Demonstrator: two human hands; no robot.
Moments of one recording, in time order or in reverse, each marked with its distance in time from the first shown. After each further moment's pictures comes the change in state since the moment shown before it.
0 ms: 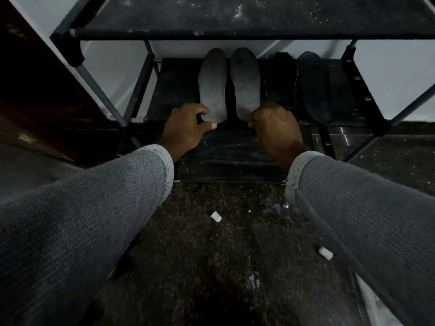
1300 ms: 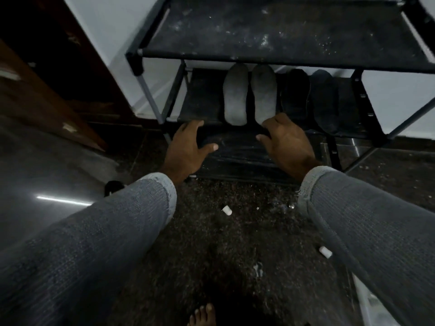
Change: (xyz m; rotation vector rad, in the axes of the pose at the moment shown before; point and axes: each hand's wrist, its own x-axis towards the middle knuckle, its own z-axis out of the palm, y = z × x) left_hand -0.090 -0.005 -0.047 -0.023 0.072 -0.109; right_hand -0.041 -0.032 -0.036 0.109 -0.007 -0.070
